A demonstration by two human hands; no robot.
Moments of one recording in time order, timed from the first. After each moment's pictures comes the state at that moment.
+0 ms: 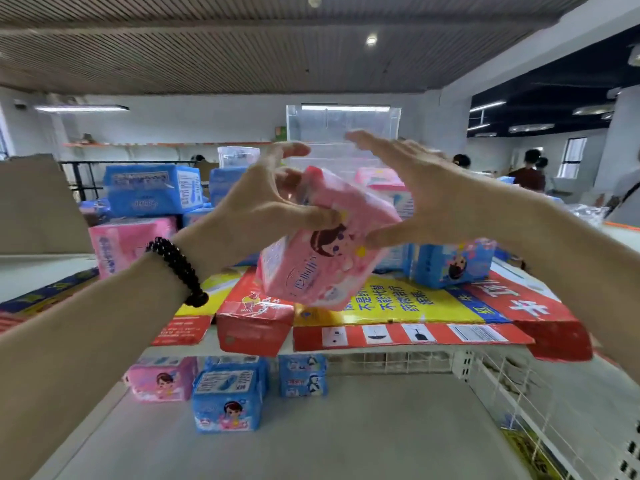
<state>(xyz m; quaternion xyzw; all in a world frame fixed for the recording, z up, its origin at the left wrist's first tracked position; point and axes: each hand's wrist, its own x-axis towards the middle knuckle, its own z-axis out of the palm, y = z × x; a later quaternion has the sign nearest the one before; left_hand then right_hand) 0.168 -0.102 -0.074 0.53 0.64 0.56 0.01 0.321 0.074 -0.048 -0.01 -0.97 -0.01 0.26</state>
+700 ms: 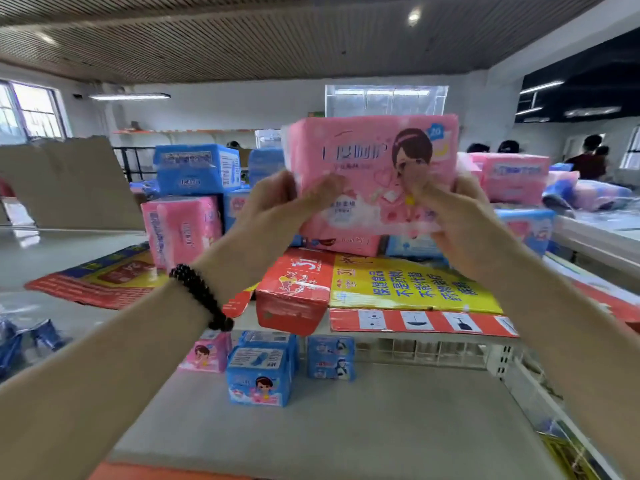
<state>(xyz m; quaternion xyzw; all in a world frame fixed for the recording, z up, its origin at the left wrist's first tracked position) 0.162 -0.134 -0.112 0.48 0.61 0.62 0.04 0.282 0.064 -0.109 0.13 -0.72 0.58 0.35</state>
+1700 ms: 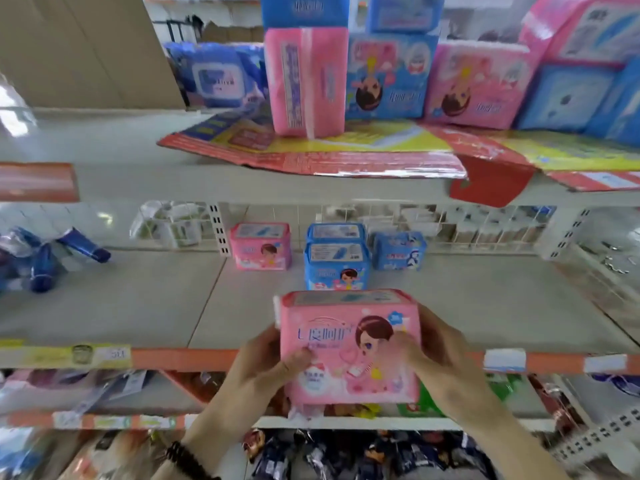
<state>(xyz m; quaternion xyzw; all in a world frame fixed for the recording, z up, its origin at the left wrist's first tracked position) 0.091 -0.372 -0.400 0.36 0.60 0.65 0.31 0.243 -0.174 -0.380 -0.11 -0.76 0.60 0.22</state>
